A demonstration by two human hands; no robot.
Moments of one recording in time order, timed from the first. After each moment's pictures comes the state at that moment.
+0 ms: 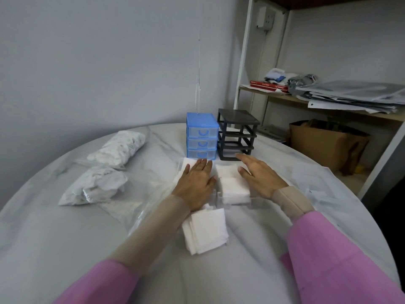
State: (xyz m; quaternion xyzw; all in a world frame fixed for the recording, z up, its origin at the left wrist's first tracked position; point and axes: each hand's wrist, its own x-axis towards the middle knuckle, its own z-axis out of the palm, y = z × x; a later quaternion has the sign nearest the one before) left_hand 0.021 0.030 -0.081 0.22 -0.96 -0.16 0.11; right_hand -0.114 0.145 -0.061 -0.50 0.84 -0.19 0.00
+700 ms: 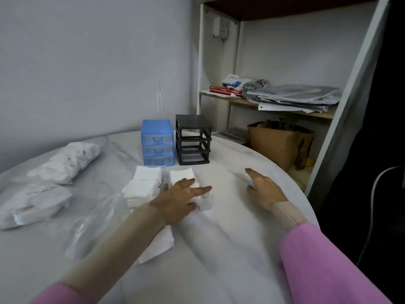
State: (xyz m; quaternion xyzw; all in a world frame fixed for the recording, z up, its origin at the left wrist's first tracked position) left_hand -0.011 0.074 -0.081 0.12 -0.98 -0.14 0.00; right_hand -0.176 0.241 -0.084 -0.37 0.91 -0.17 0.00
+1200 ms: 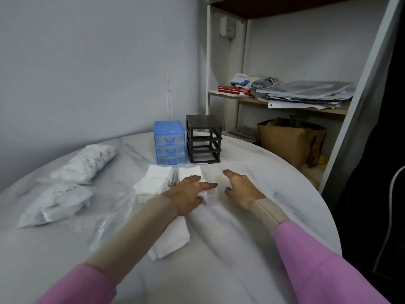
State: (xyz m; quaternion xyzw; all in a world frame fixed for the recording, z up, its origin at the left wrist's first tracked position) left_hand -0.010 0.063 -0.073 0.13 -0.98 -0.14 -0.01; right_hand -0.122 0.187 -0.077 -0.43 0.88 -0.21 0.06
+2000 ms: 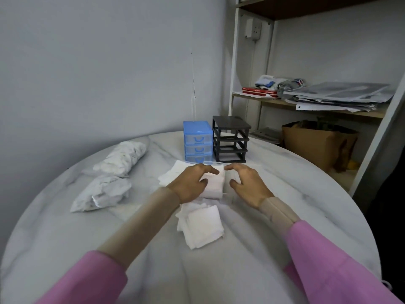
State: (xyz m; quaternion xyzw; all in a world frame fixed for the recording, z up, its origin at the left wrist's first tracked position) left_hand 0.036 0.030 -0.056 0.15 -0.94 -0.27 0.14; right_hand -0.080 0.156 -0.066 -0.49 0.81 -0.33 0.01
